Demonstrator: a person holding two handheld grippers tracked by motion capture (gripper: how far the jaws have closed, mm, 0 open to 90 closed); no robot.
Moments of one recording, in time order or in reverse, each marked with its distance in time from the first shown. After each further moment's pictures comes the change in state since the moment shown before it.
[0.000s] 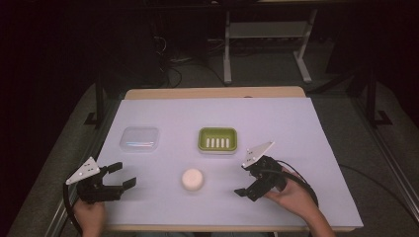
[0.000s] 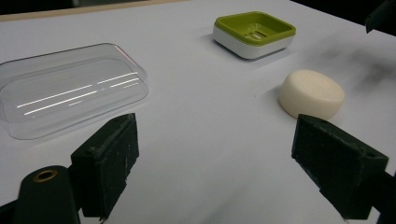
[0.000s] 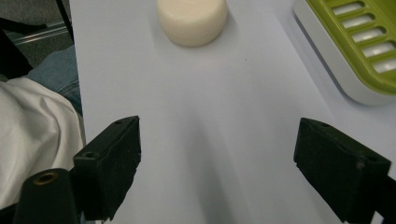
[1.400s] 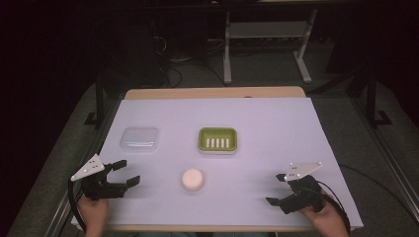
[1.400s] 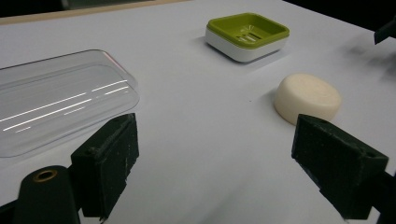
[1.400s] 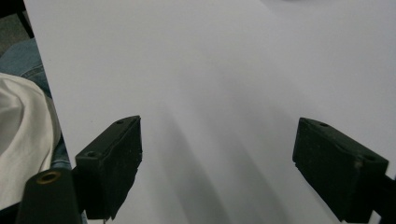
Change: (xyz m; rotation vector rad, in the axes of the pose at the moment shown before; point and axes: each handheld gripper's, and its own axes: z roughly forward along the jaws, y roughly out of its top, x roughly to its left) left arm 0.000 0.005 0.011 -0.001 -0.031 0.009; right arm 0.001 -0.103 -0.033 -0.101 -0.135 0.175
